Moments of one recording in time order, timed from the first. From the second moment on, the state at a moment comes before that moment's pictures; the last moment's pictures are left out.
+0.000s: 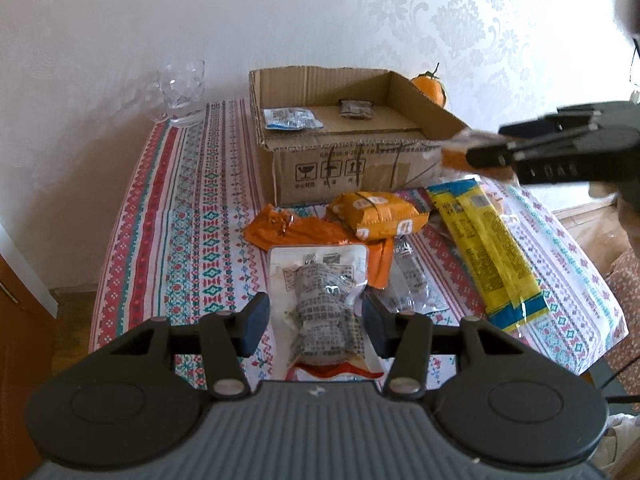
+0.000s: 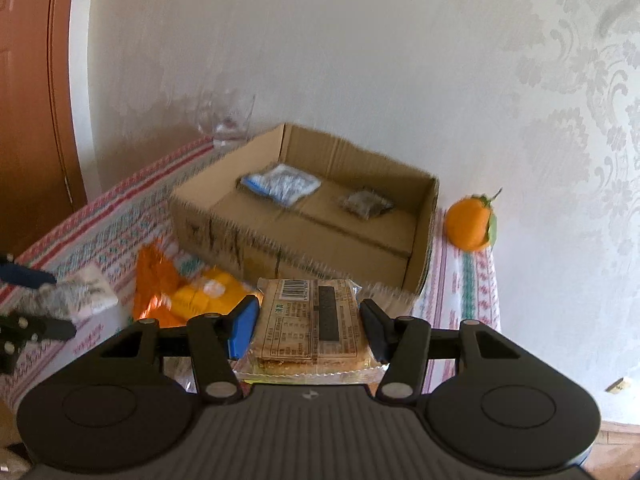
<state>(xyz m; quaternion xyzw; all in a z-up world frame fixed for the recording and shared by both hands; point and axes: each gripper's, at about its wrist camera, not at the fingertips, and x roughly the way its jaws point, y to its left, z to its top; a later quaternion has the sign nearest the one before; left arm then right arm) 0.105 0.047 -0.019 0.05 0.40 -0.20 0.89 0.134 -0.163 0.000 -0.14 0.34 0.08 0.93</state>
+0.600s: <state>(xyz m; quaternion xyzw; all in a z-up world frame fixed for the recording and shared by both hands) 0.113 0.052 -0.013 0.04 0.39 -0.17 0.90 0.261 -0.192 -0.028 -0.08 0.34 0.04 0.93</state>
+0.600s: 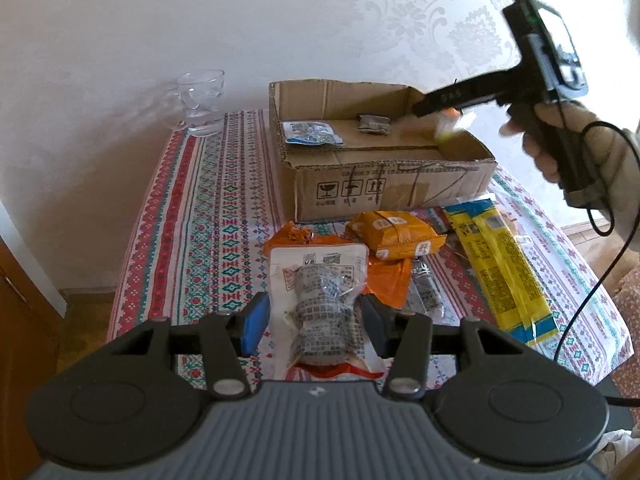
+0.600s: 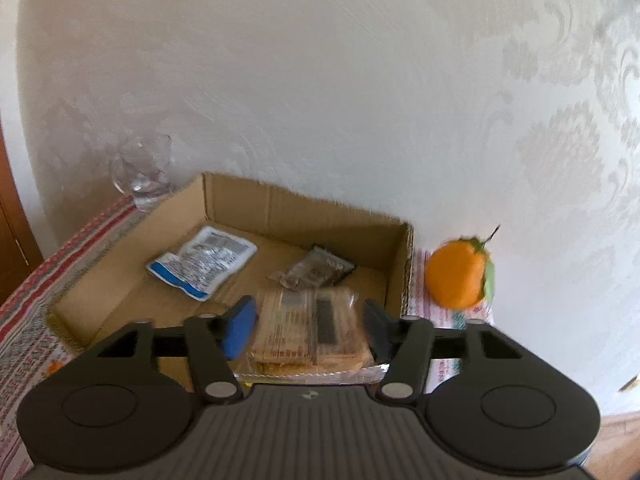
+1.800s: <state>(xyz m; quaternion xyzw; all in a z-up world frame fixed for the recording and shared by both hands) 0.269 -0.031 0.029 0.03 0.35 -0.16 0.93 0.135 -0.187 -0.023 -0.01 0.36 0.06 0.93</state>
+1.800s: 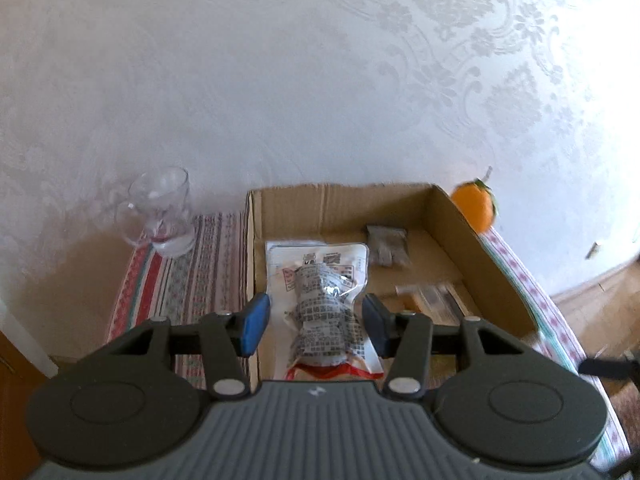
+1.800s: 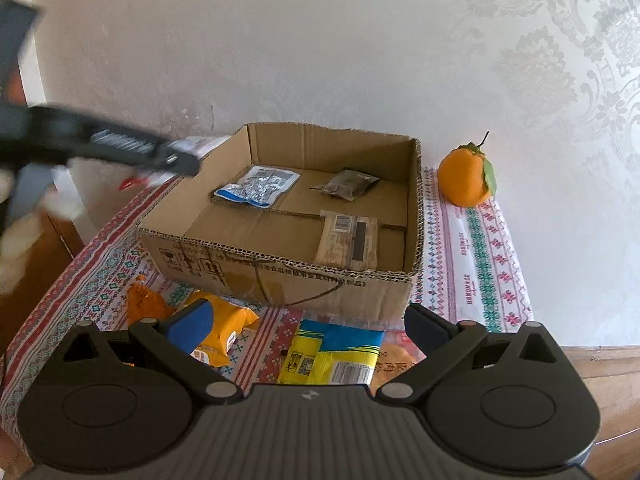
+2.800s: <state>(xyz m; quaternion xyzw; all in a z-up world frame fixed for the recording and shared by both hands) 0.211 0.012 -0.044 0.00 0.39 -0.07 0.92 0.106 -0.182 -0.028 -0.03 0.36 0.05 0.93</state>
